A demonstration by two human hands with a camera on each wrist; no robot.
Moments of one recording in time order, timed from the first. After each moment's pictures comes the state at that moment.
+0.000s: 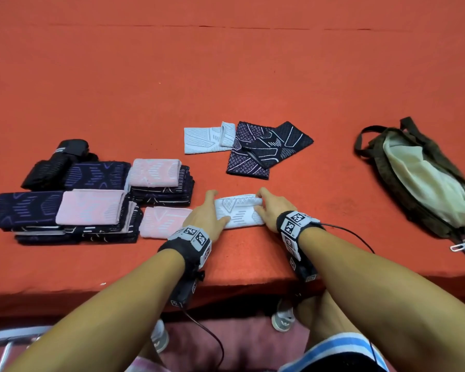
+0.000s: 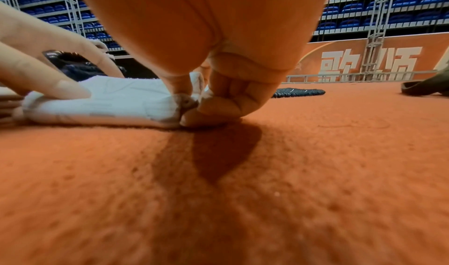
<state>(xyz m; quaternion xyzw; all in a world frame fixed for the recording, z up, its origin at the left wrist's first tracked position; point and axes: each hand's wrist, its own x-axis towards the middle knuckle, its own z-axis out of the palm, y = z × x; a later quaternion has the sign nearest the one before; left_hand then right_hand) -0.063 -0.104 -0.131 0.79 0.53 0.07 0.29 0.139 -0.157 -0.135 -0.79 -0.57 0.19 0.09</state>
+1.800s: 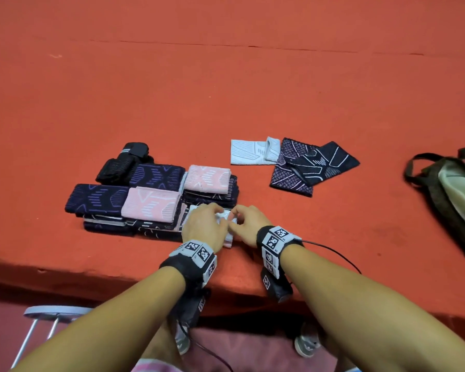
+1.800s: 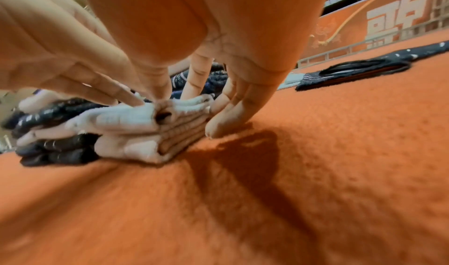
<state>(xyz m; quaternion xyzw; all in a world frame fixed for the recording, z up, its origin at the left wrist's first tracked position) -0.150 -0.102 -0.094 0.73 0.63 0.16 0.20 -0.005 -0.108 -0.130 -0.70 -0.62 0.30 0.20</state>
